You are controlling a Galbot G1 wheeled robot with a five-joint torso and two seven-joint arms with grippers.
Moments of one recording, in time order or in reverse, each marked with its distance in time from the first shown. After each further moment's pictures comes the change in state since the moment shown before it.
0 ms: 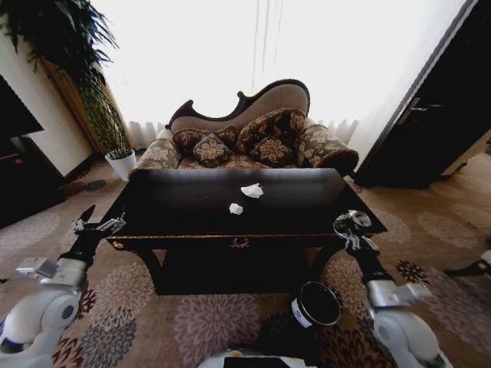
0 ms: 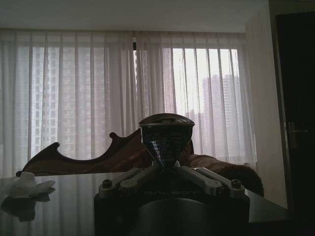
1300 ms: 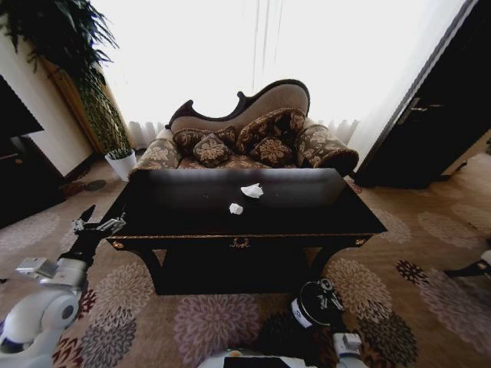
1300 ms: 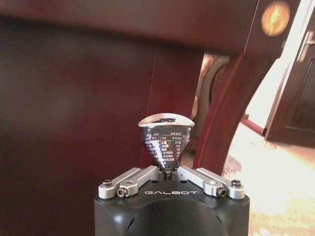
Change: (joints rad) left arm 0.000 0.000 0.000 0.000 0.000 0.000 0.000; right arm 0.279 0.086 -0.310 -0.968 -0.352 0.338 -0.004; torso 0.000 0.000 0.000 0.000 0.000
